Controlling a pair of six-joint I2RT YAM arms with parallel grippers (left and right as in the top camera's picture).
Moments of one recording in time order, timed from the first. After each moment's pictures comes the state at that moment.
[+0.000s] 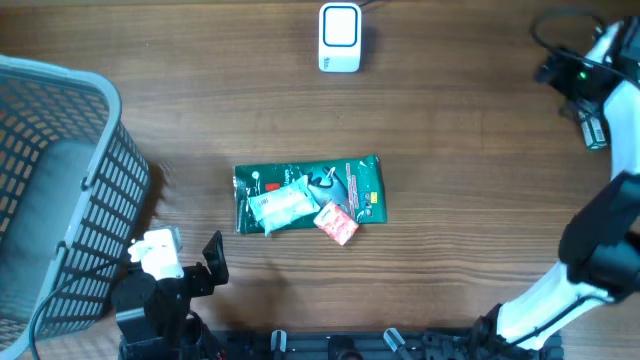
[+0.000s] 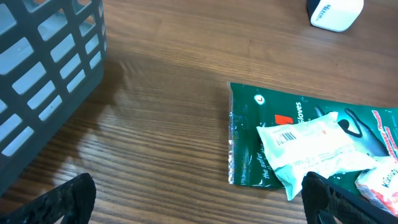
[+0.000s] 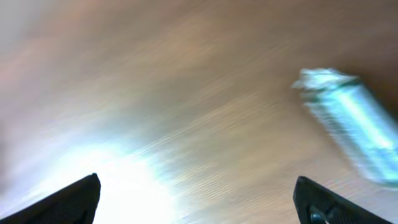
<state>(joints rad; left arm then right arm) 0.21 0.01 0.33 -0.89 0.17 -0.10 -0.37 1.93 1.61 -0.69 -0.20 0.24</state>
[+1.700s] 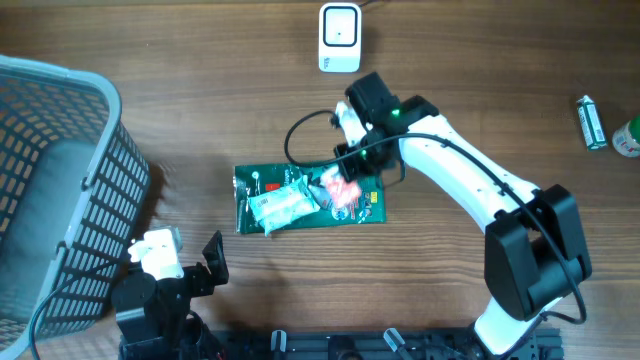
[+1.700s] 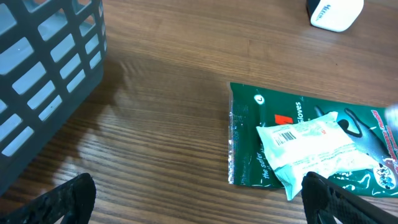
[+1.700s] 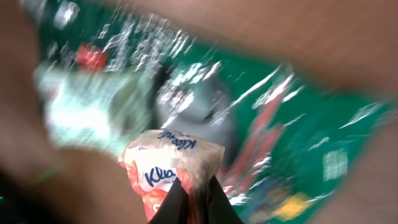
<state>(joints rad) 0.21 0.01 0.33 -0.89 0.17 -0.10 0.51 1.86 1.38 -0.84 -0.26 0.13</state>
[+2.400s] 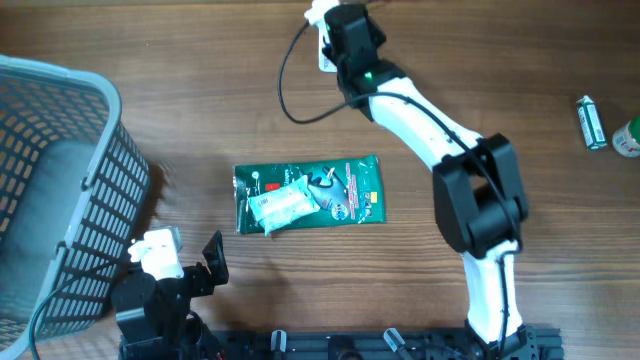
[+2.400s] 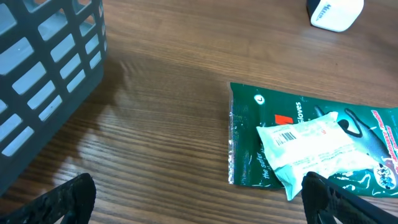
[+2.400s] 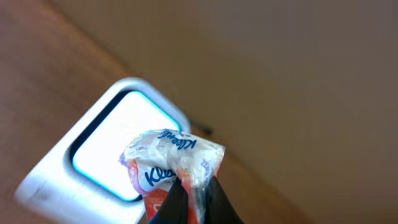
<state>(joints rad) 0.21 0.01 0.33 -0.89 0.17 -0.10 0.49 2.24 1.79 -0.04 0.48 -0.56</state>
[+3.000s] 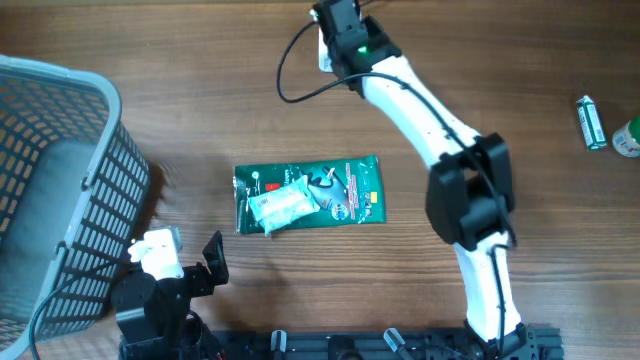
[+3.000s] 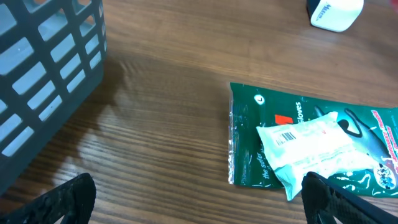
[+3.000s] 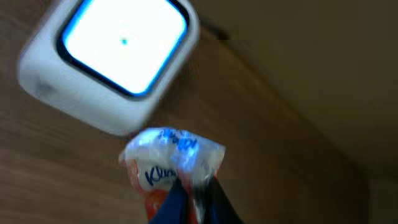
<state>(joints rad) 0.21 0.01 0.33 -0.89 0.17 -0.10 0.49 2.29 2.06 -0.70 0.57 -0.30</state>
